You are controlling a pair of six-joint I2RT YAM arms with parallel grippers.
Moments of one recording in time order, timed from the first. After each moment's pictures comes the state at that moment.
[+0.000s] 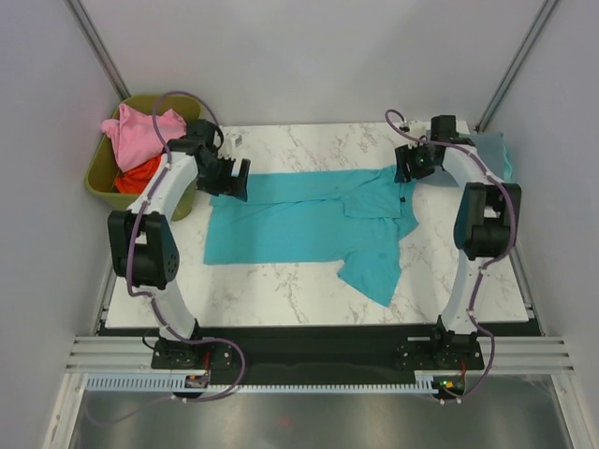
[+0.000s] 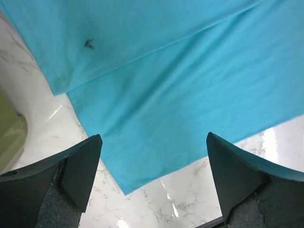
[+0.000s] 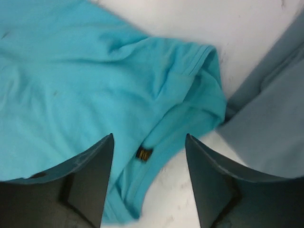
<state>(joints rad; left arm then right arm) -0.10 1.86 1.59 -0.90 0.22 0.15 -0.05 2.17 1.75 -0.59 -0.39 -0.34</state>
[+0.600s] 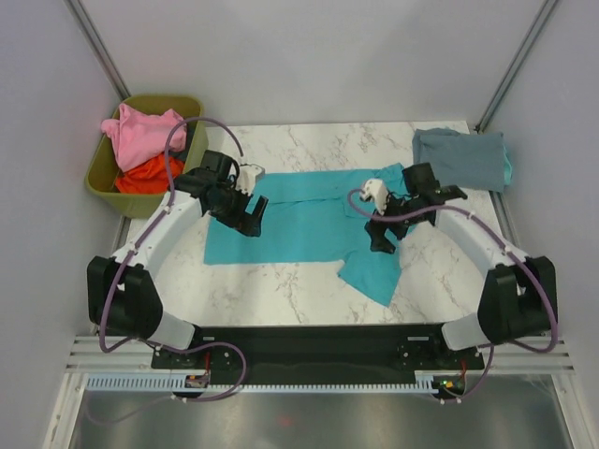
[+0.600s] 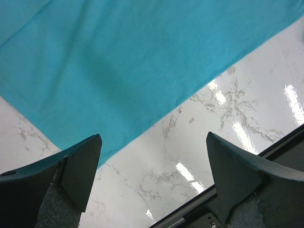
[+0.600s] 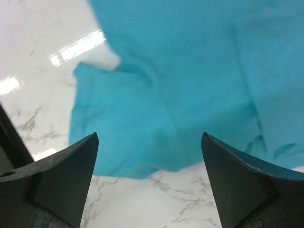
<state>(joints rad) -0.27 1.48 1.24 -0.84 0.27 0.23 0.20 1.48 1.11 -0.76 -0.57 -0.73</state>
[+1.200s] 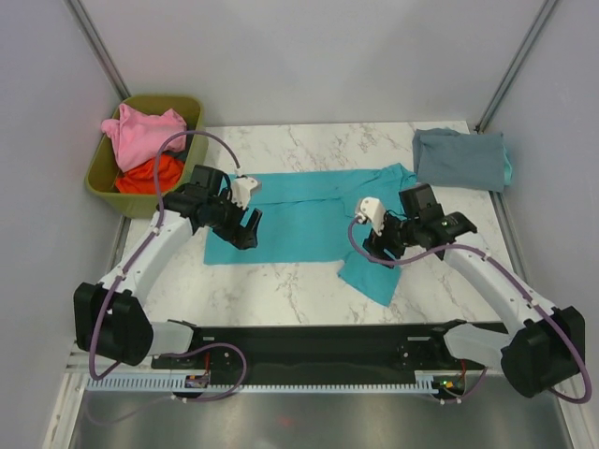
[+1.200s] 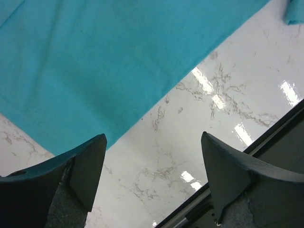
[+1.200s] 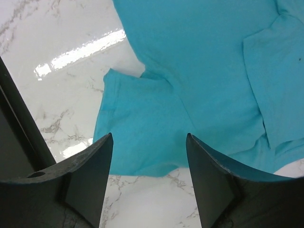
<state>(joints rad) -0.27 1.33 1.10 -0.81 0.35 0.28 0.36 1.20 0.97 -0.72 -0.50 -0.64</state>
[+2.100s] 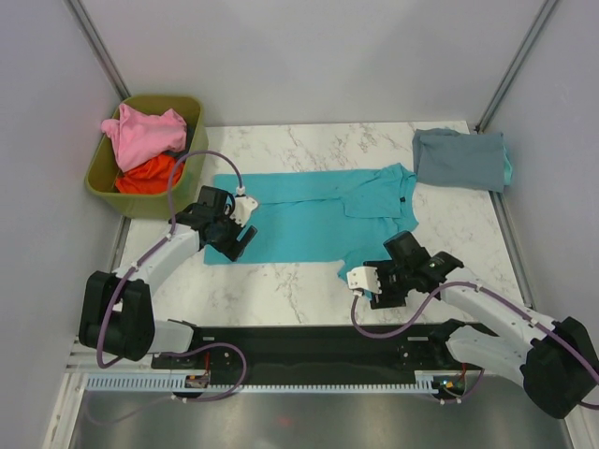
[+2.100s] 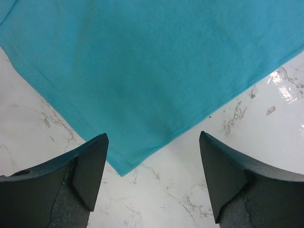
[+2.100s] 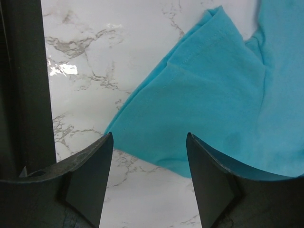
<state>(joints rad) -0.26 1.35 0.83 -0.53 0.09 0.43 0.59 1.01 0.56 -0.68 -0.34 -1.07</state>
